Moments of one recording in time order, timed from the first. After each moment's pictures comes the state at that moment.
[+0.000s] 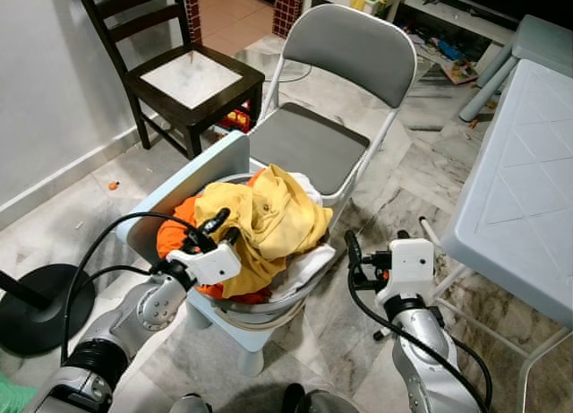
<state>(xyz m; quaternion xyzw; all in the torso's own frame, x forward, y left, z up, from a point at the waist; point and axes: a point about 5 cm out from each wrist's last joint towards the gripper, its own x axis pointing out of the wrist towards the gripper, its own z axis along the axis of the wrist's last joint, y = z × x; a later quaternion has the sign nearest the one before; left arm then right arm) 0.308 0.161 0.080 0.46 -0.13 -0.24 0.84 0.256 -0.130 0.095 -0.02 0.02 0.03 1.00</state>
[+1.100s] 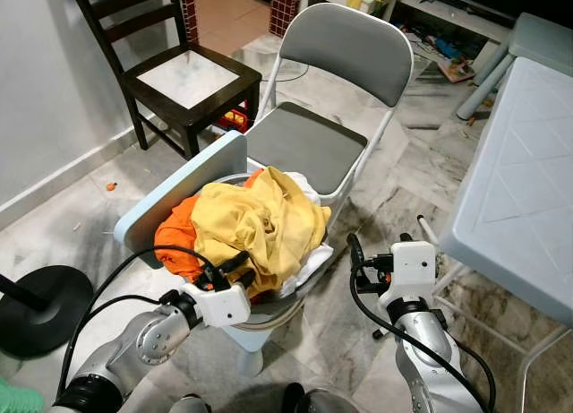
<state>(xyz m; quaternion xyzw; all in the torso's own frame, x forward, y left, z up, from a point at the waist) 0.269 0.152 0.052 0.45 -0.09 -0.35 0.82 0.255 -0.134 0.094 -0.02 0.03 0.03 1.00</state>
